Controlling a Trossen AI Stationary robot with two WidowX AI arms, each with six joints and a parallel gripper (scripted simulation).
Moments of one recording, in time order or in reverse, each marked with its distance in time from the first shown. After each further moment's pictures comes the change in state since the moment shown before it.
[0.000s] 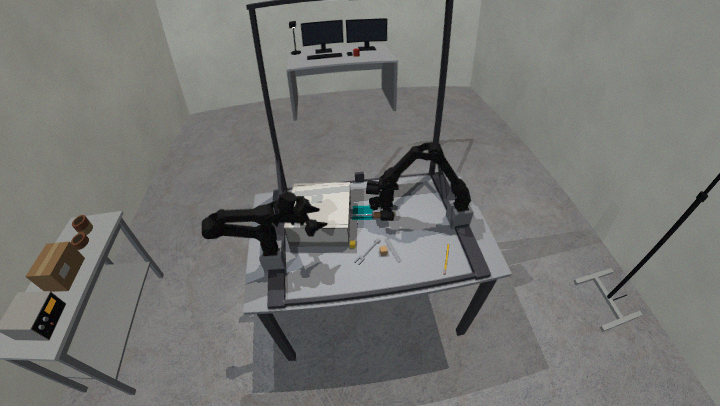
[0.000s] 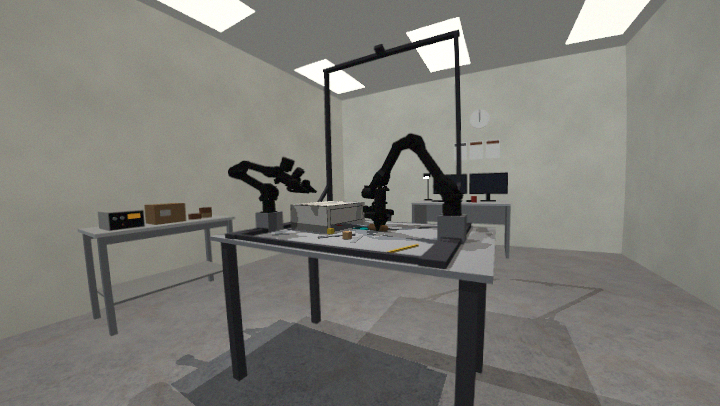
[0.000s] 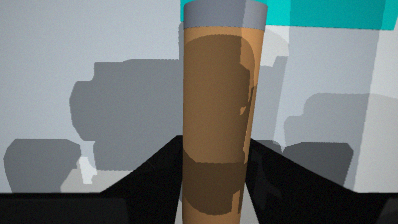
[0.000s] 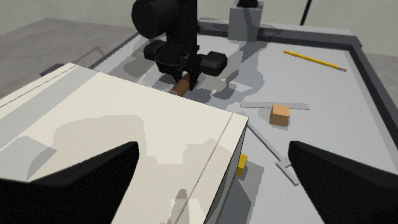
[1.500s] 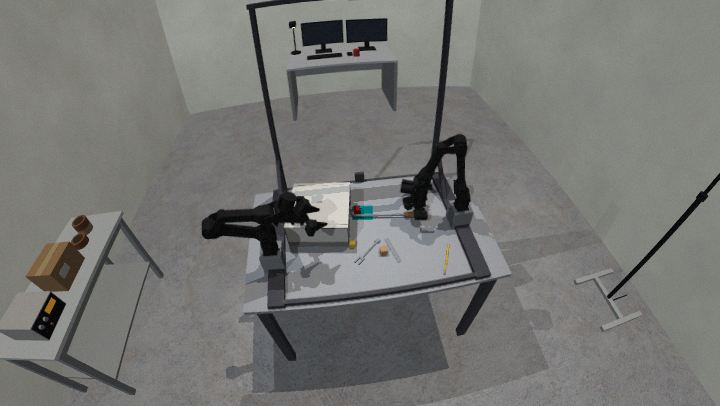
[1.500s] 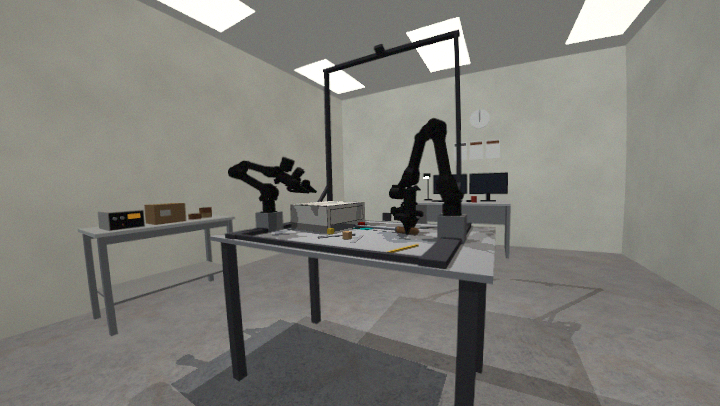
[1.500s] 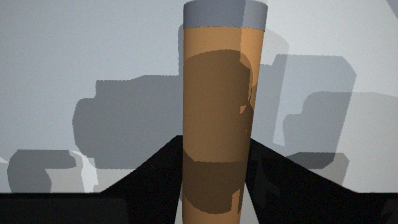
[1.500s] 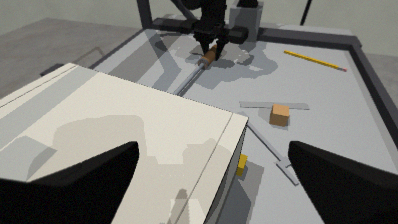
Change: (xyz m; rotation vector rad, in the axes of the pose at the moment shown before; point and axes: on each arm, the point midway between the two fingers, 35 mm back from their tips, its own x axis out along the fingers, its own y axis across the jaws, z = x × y) left arm -0.009 0.001 -0.163 -0.001 0.008 -0.003; right arm 0.000 0.000 0.000 0.000 0.000 0.000
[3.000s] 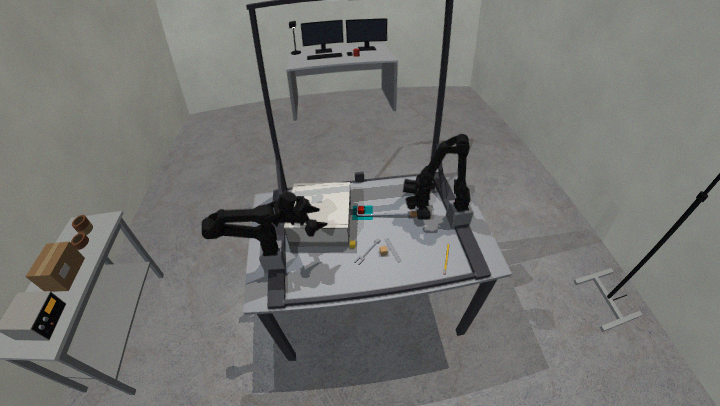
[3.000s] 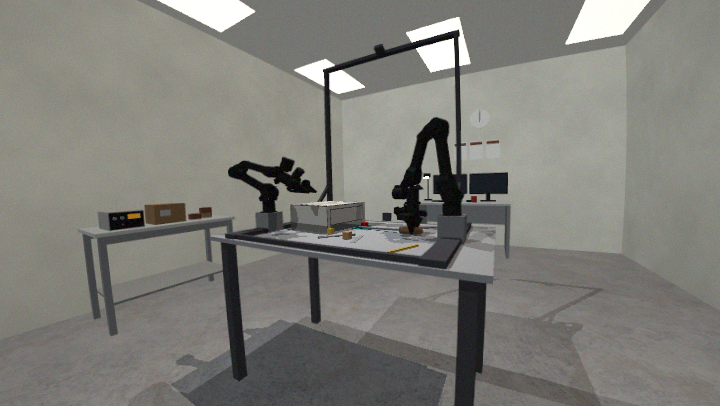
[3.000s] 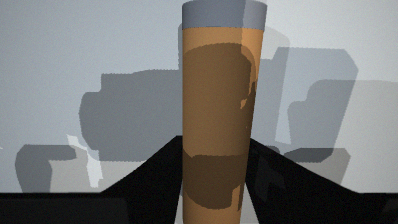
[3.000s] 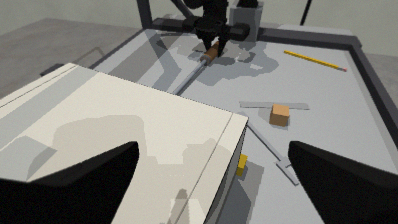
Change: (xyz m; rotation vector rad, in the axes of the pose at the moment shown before) left arm -0.003 -0.001 -0.019 0.031 0.043 0.007; right arm 0.000 0.000 0.000 0.000 0.000 0.000
